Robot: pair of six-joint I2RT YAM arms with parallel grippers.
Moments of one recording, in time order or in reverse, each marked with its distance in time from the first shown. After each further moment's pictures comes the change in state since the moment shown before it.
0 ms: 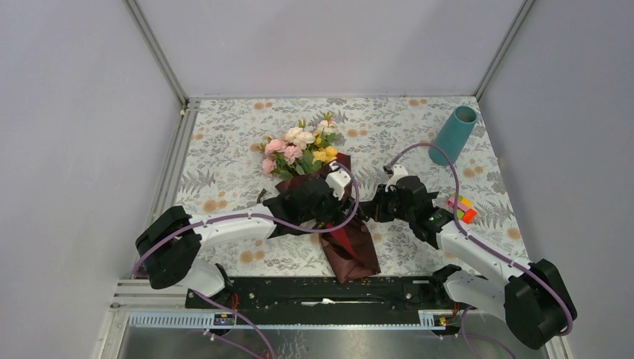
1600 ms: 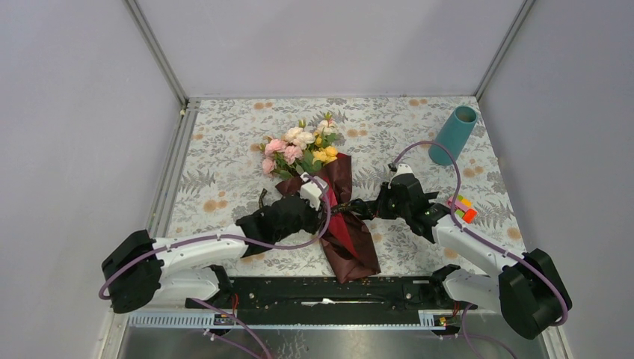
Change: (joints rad) left arm -0.030 -0.296 -0.248 0.029 -0.135 -0.092; right arm 0.000 0.072 0.043 -0.080 0.188 0.075
